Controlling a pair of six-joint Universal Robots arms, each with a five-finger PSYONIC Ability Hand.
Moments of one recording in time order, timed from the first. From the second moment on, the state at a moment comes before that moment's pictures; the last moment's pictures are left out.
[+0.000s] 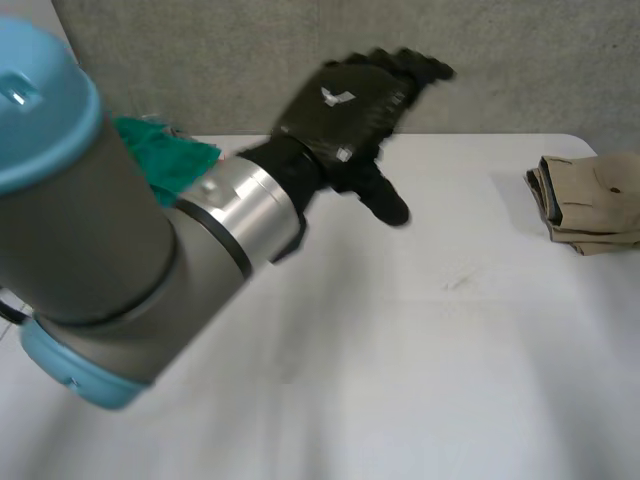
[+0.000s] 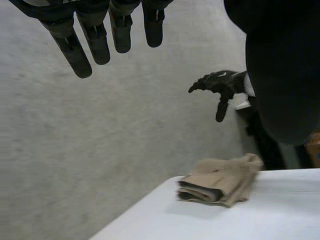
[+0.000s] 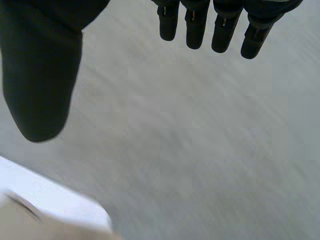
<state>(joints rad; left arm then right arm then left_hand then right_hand) 3.99 -1.85 -1.22 3.21 -1.35 3.14 1.48 -1.02 1.13 -0.38 1.44 2.92 0.18 0.20 0.21 0.20 0.05 0.23 0.21 0.21 0.21 0.04</state>
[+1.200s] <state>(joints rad) 4.29 -1.85 -1.06 3.33 -1.34 3.27 1.74 -1.40 1.75 -0.18 1.21 2.62 1.14 1.19 1.19 1.20 0.99 0.23 0.21 0.21 0.21 0.04</state>
